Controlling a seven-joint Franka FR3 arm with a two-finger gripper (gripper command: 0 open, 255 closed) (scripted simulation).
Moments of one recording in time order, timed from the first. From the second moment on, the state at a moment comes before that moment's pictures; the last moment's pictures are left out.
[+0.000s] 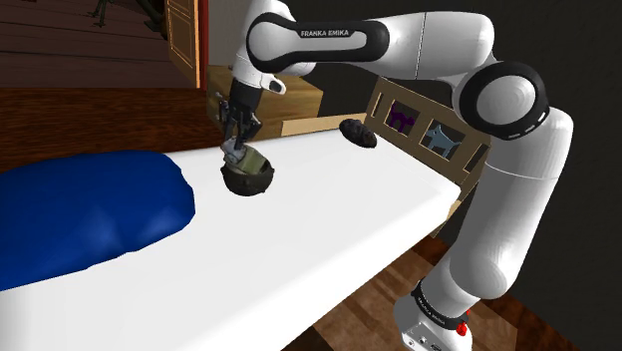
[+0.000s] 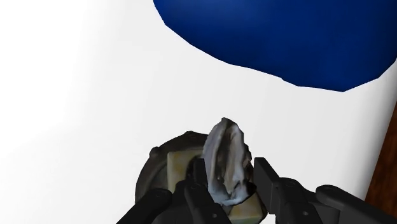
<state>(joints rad) -0.04 0.30 0.39 -1.60 0.09 1.97 1.70</state>
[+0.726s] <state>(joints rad) -0.02 0.29 0.38 -1.64 0.12 2.03 1.69</state>
